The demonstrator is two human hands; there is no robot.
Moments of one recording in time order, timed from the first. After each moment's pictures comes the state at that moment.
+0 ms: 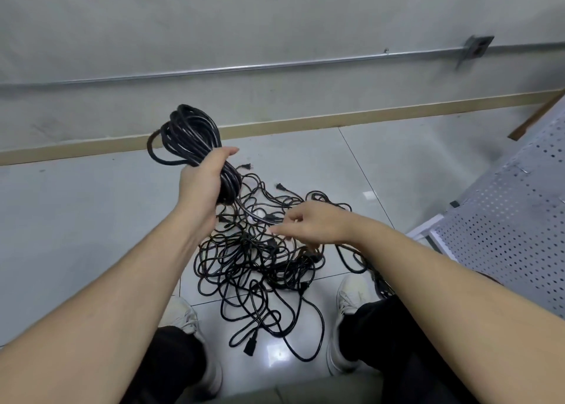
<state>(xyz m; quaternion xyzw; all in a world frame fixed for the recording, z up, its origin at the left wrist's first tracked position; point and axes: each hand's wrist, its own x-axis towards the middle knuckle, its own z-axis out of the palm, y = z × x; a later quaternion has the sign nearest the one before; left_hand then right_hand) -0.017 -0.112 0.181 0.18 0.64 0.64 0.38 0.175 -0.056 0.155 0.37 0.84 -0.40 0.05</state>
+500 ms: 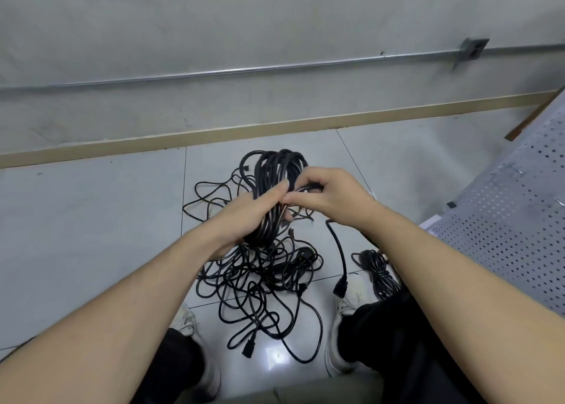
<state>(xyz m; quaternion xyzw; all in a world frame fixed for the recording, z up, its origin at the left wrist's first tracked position) 0.016 -0.128 0.170 0.47 0.64 0.32 0.51 0.194 -0.040 0.168 0.33 0.78 -0.46 -0.25</state>
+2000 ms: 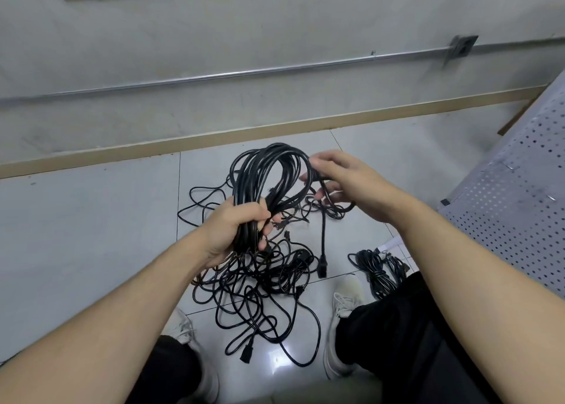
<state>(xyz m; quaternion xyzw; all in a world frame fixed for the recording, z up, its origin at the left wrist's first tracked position) 0.012 -0.128 0.151 0.40 0.47 0.45 0.64 0.228 -0.012 0.183 0.43 0.63 -0.60 -0.23</state>
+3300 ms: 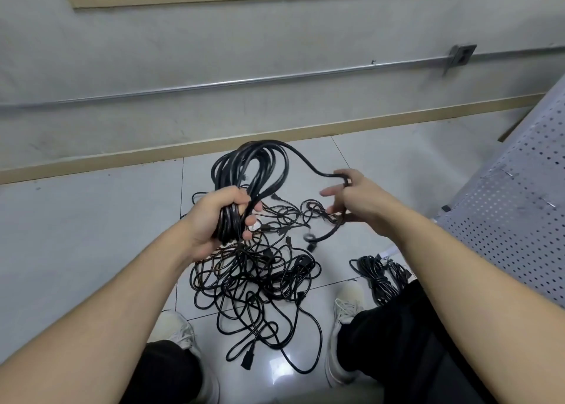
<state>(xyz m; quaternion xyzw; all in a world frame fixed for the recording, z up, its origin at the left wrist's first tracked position) -0.009 -0.122 0.168 0.31 0.49 0.49 0.65 0.229 -0.020 0.177 0.57 0.55 -0.57 -0.20</state>
